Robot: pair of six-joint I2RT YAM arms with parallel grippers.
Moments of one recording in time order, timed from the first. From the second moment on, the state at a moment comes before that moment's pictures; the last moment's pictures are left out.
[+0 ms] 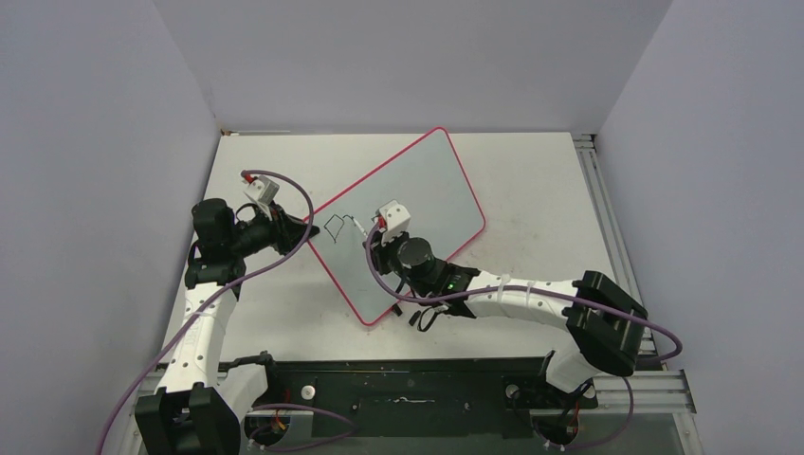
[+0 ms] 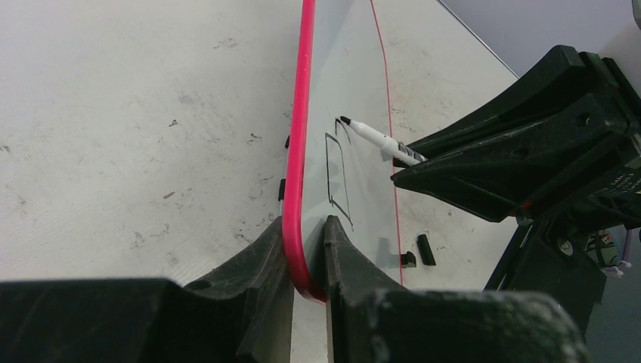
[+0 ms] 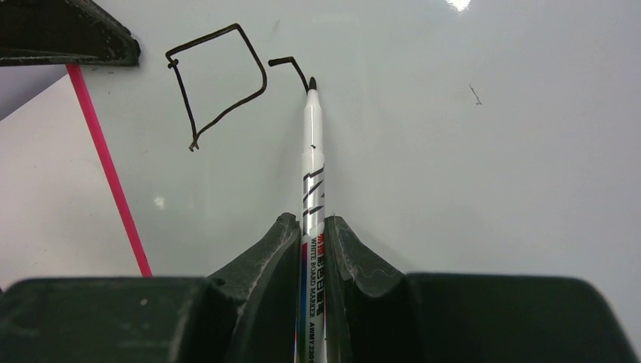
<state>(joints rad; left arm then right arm) 0.11 0.98 0.73 -0.13 0.95 -0.06 1.07 1.53 0.90 0.41 0.34 0.17</state>
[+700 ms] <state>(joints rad) 0.11 0.98 0.73 -0.14 0.95 -0.04 1.03 1.55 0.94 0.39 0.35 0.20</state>
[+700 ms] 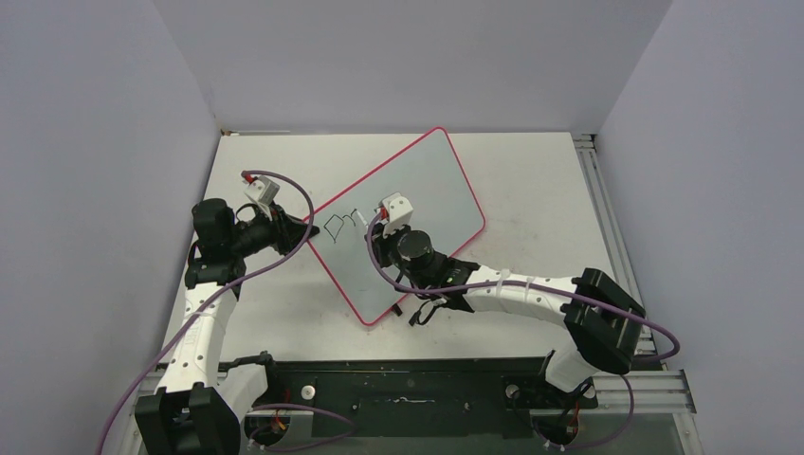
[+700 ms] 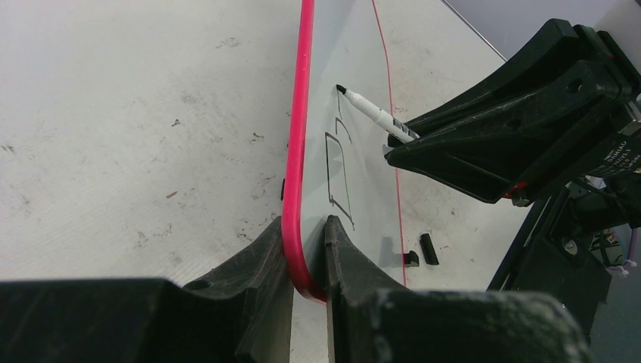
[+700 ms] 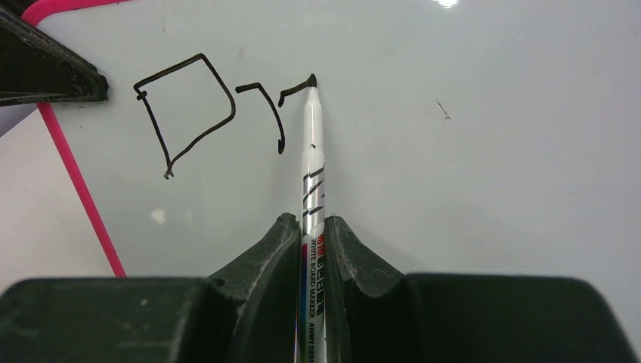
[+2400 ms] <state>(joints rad) 0.11 0.98 0.73 -0.14 0.95 -0.04 1.03 1.53 0.89 0.36 0.33 0.20</state>
